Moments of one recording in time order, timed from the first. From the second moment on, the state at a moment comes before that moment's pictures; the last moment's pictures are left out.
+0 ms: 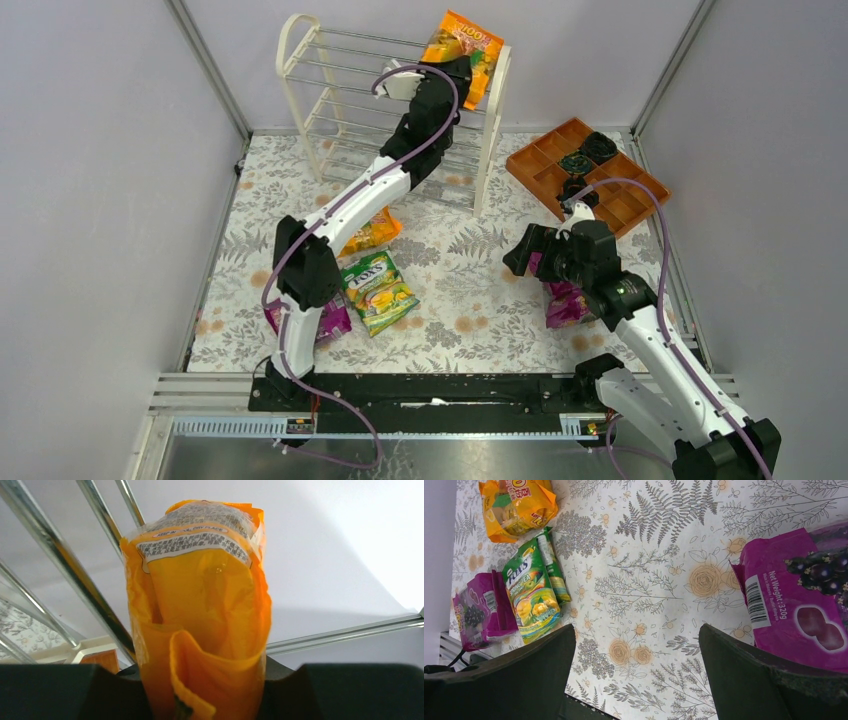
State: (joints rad) left arm -0.69 2.05 2.05 0.12 -0.61 -1.29; right arm 0.36 0.81 0.68 -0.48 -0.15 0.53
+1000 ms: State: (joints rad) left arm -0.73 1.98 1.97 0.21 -0.52 -1.14; right arm 0.36 0.82 0.64 -0.42 -0.19 0.56
